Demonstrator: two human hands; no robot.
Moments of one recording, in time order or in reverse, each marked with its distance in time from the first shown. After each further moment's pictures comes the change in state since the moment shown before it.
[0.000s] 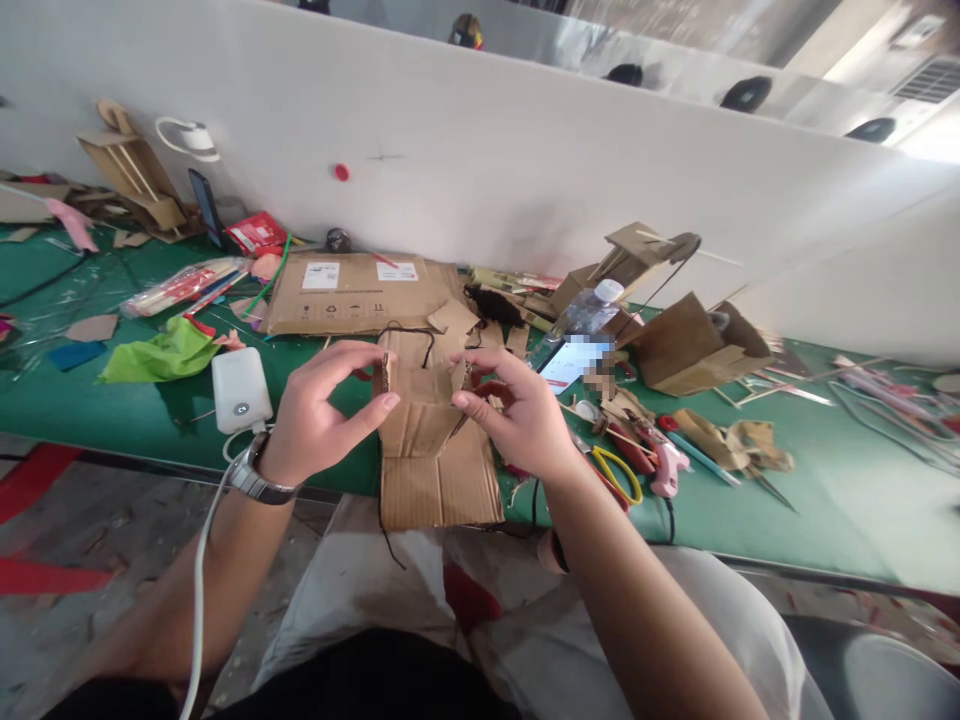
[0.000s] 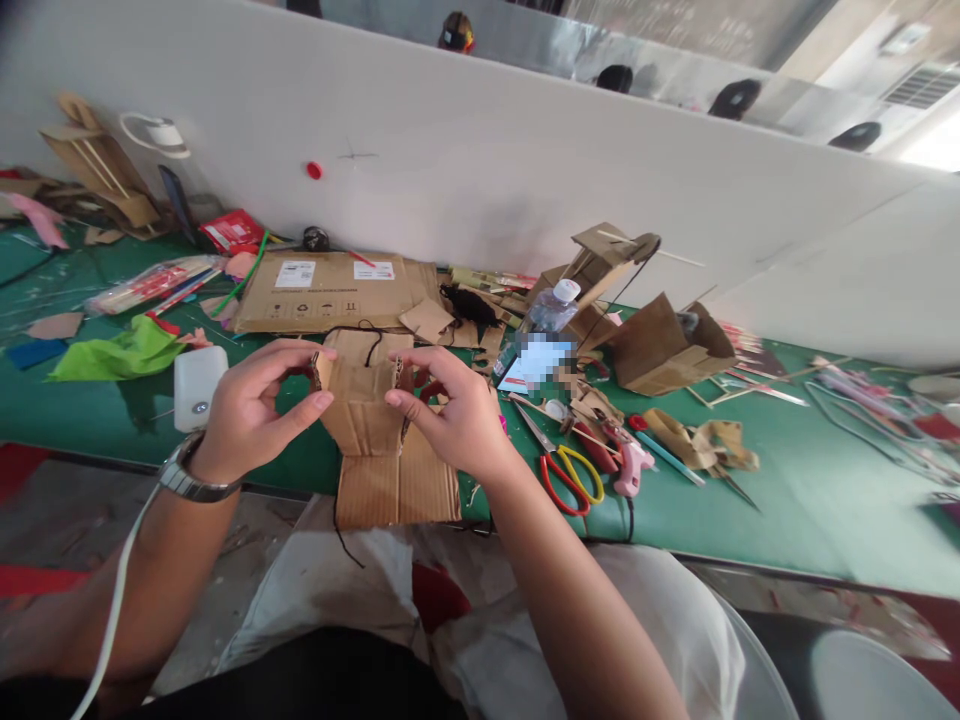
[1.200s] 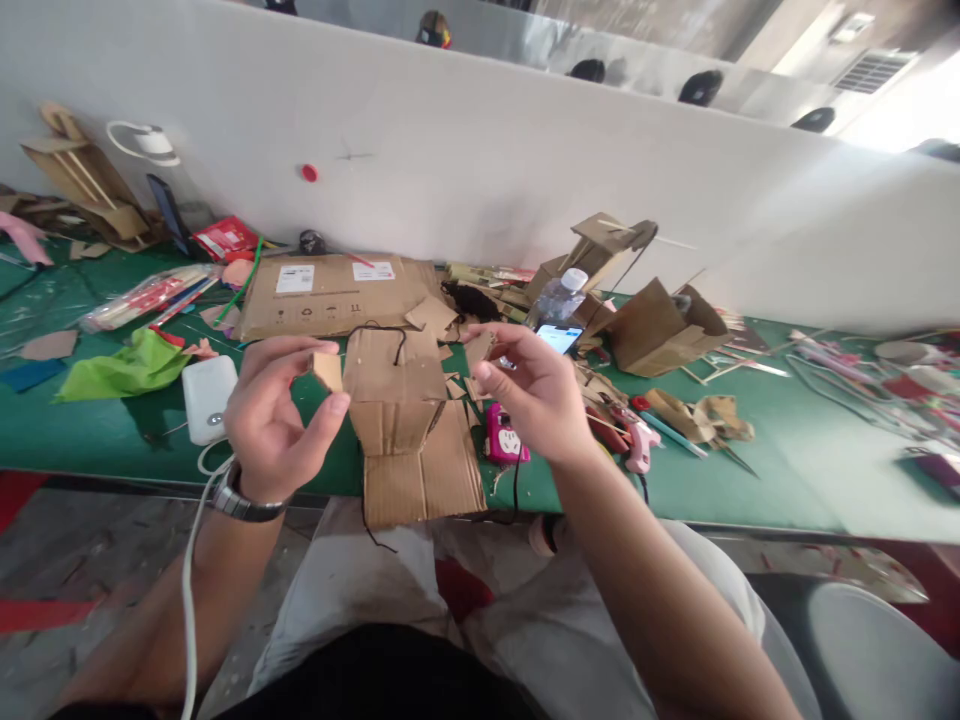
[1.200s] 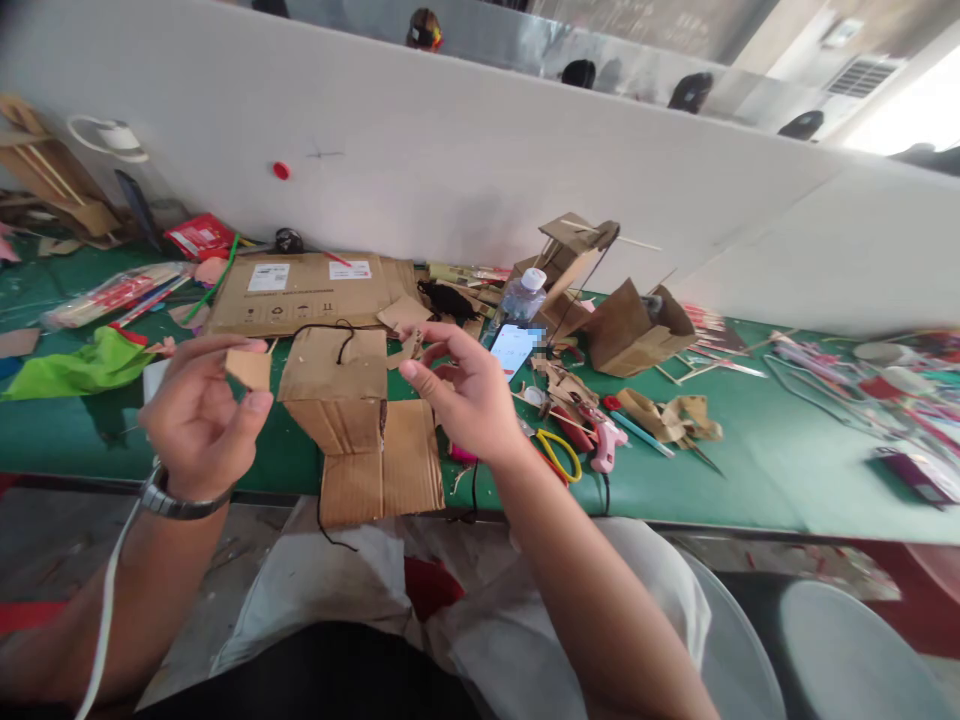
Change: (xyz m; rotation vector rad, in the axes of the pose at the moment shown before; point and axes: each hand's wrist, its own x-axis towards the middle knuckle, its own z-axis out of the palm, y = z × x) left_hand -0.009 0.010 0.010 -0.011 0.348 0.175; right_hand -0.005 -0.014 -0.029 0.207 0.132 0.129
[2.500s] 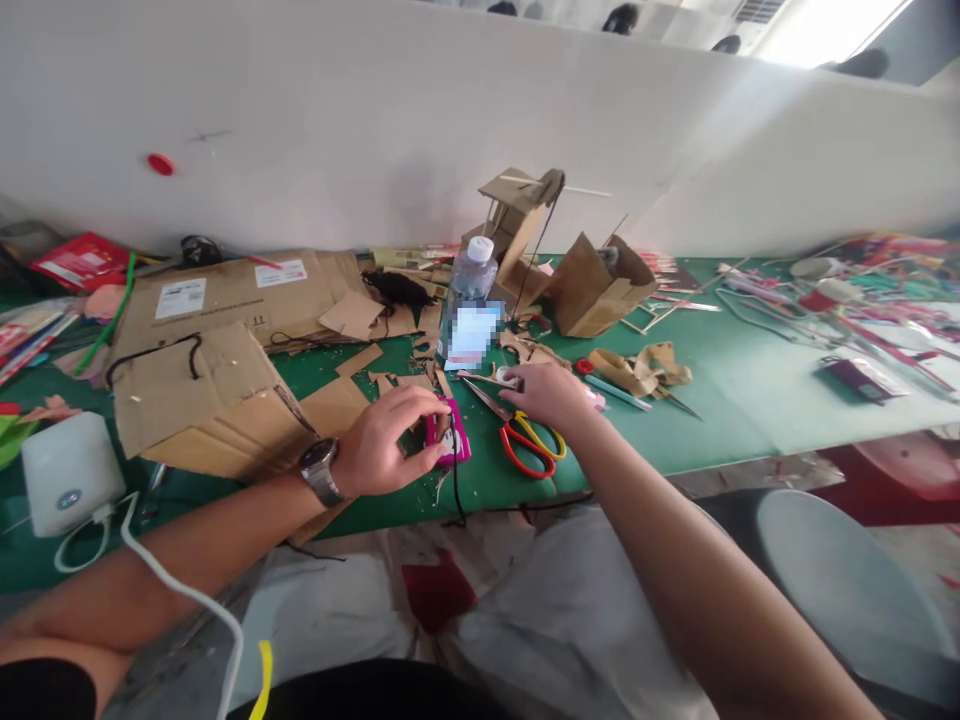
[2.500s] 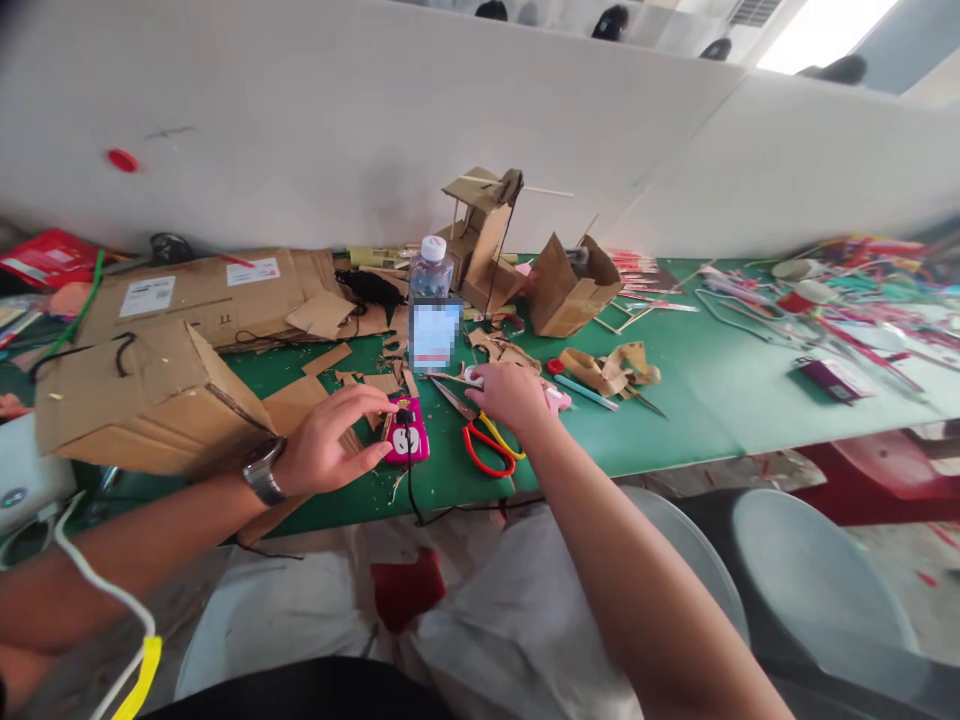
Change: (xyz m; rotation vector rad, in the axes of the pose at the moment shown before) left_hand -0.040 0.009 0.168 -0.313 -0.743 0.121; right_hand -0.042 0.123 -0.162 -1.142 -0.175 0.605
